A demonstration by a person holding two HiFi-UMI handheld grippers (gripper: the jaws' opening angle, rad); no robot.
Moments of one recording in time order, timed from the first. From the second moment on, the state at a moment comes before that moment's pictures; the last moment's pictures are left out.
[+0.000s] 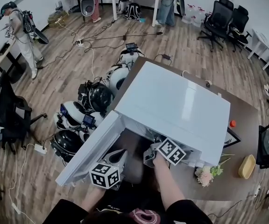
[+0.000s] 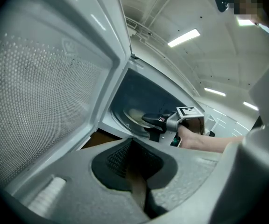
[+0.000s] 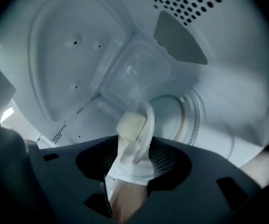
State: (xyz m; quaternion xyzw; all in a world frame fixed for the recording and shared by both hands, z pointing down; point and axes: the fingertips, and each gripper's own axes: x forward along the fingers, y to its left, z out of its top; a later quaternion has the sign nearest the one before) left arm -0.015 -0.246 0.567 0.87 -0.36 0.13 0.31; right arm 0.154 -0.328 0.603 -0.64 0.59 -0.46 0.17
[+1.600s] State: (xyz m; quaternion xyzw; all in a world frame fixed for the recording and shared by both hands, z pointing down) left arm 0.011 -0.226 0.565 0.89 -0.32 0.13 0.29; right arm 0.108 -0.259 0.601 -0.59 0.71 -0.34 -0.15
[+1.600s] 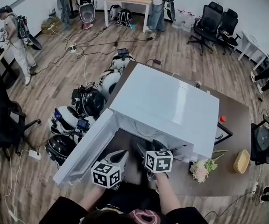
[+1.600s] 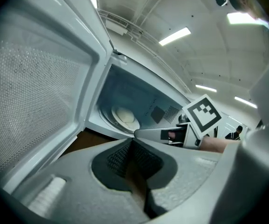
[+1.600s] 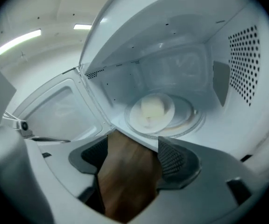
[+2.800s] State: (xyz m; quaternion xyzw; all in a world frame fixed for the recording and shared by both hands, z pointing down) left arm 0.038 -0.188 0.573 0.92 -0.25 0.13 0.28; right arm 0.131 -0.172 0.588 -0.71 0.65 -0.25 -0.12
